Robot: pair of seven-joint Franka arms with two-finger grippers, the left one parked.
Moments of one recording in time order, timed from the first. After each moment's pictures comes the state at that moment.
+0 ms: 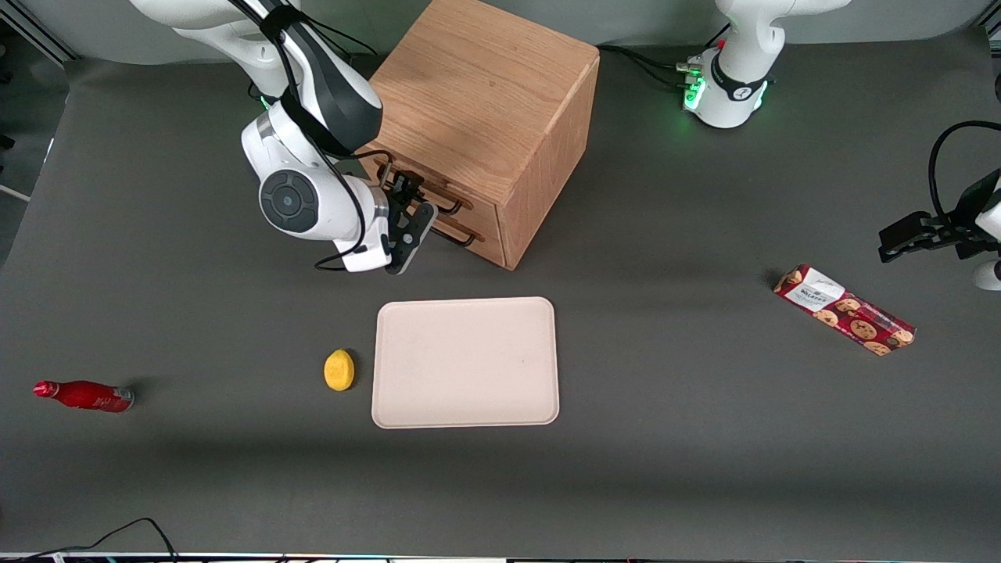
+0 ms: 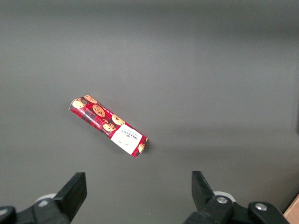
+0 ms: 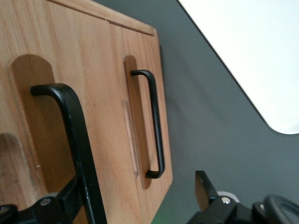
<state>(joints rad) 0.12 0.26 0.43 -1.84 0.23 1.79 -0.46</state>
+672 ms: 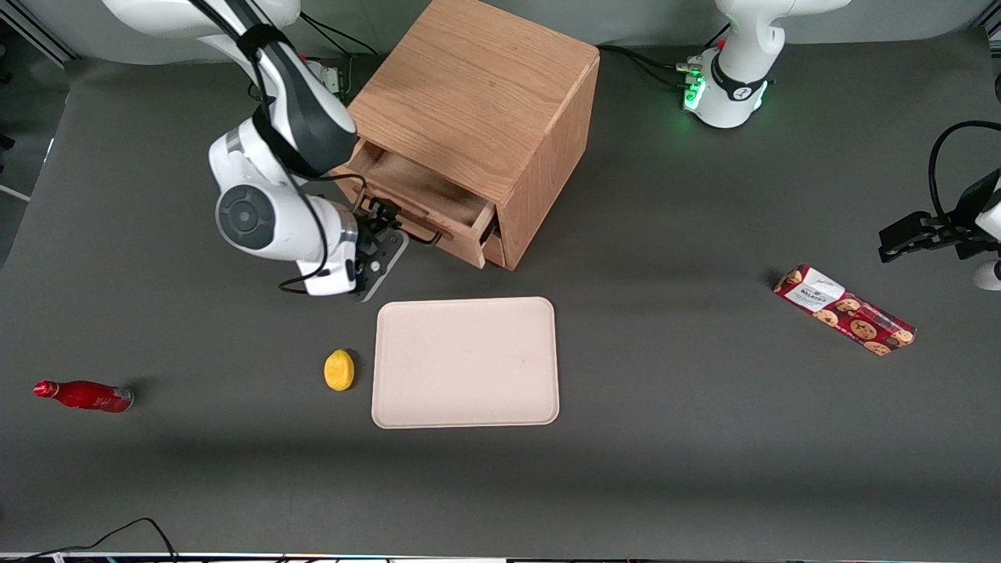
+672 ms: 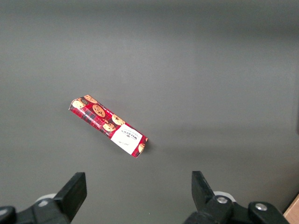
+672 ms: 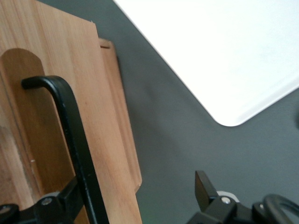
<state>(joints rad) 0.10 0.28 0.35 -1.79 0.19 1.83 -0.46</state>
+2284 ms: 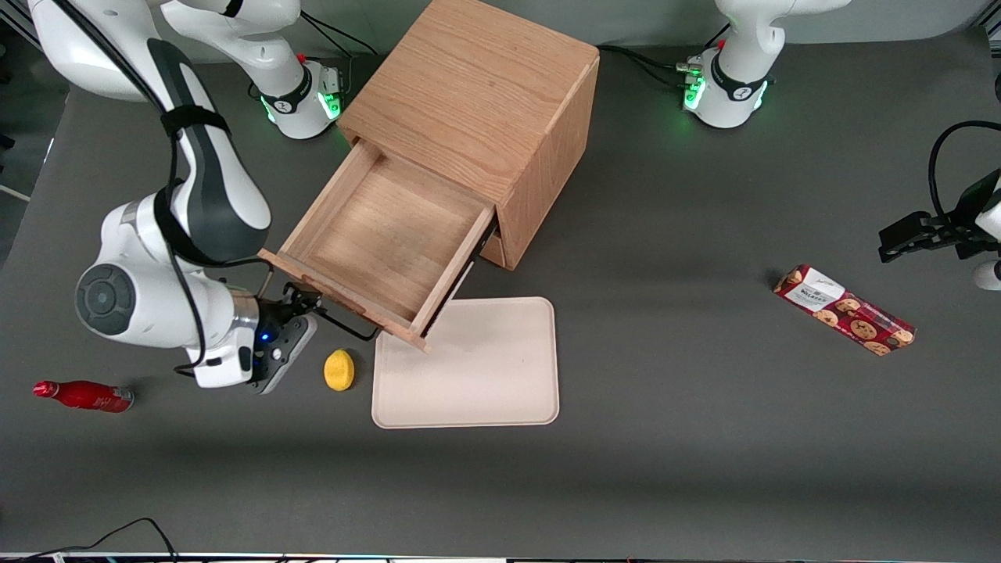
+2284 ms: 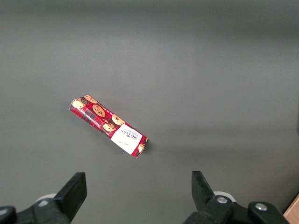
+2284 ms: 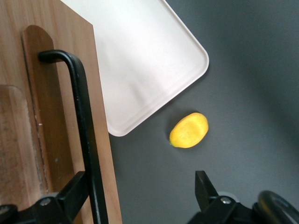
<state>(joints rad) 0.09 0.49 0.15 -1.45 0.11 1.82 -0.72</state>
